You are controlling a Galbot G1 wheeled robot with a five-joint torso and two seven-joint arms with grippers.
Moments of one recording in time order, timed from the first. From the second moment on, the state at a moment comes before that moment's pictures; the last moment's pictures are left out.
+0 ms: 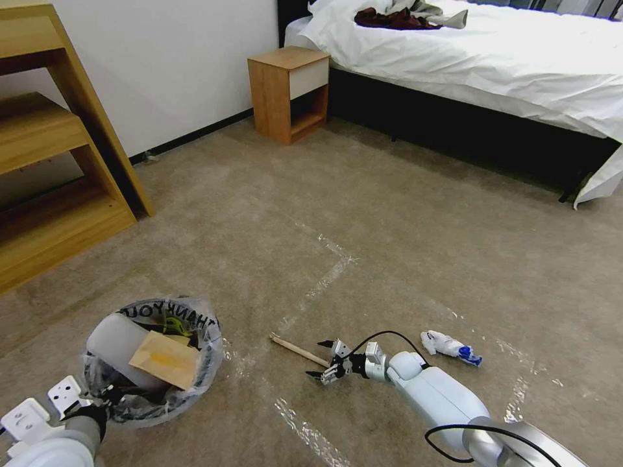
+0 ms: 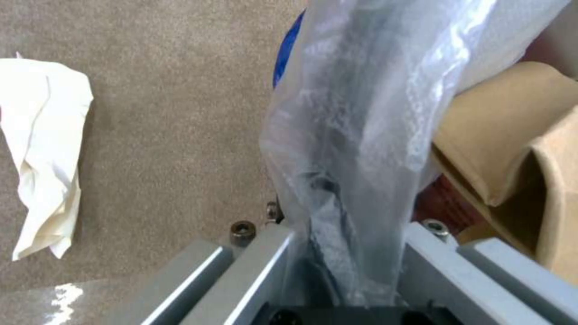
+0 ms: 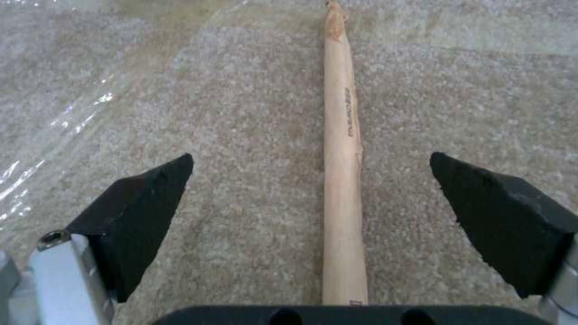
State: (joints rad) left arm 1.71 -1.34 -0.91 -2.28 -1.12 0.62 -0.76; right arm -0.61 1.31 -0.29 0.58 0.29 0.39 -0.76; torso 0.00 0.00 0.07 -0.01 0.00
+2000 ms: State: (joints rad) left arm 1.68 -1.34 -0.89 -2.23 -1.09 0.60 -0.75; right arm -0.58 1.32 -0.38 0.55 0.23 0.29 -0.64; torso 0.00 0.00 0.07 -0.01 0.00
